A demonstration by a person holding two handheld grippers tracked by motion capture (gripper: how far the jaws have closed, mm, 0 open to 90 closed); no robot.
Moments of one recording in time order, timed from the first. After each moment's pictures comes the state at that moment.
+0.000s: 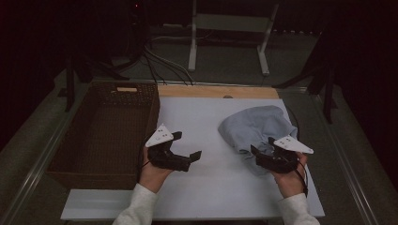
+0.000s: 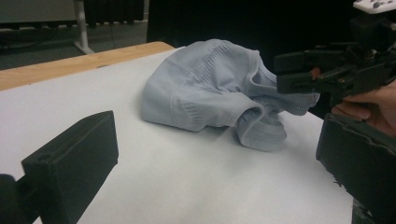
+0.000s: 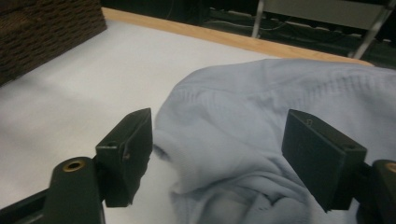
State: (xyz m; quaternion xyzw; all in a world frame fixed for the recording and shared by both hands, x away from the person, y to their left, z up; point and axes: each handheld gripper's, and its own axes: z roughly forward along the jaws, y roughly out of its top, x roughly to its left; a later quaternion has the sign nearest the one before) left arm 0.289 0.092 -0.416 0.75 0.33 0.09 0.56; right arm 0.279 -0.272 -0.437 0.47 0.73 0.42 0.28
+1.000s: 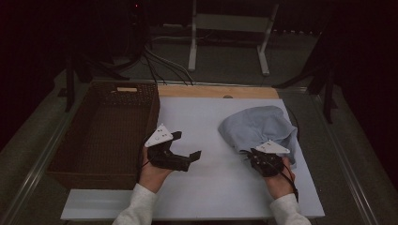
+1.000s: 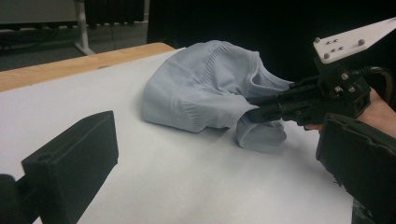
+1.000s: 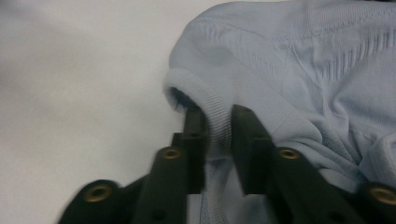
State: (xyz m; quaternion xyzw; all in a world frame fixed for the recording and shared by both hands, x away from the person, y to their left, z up) left arm 0.289 0.093 -0.415 0.75 0.33 0.09 0.56; right arm 0.286 -0.246 -0.471 0.46 0.78 0.33 0.26
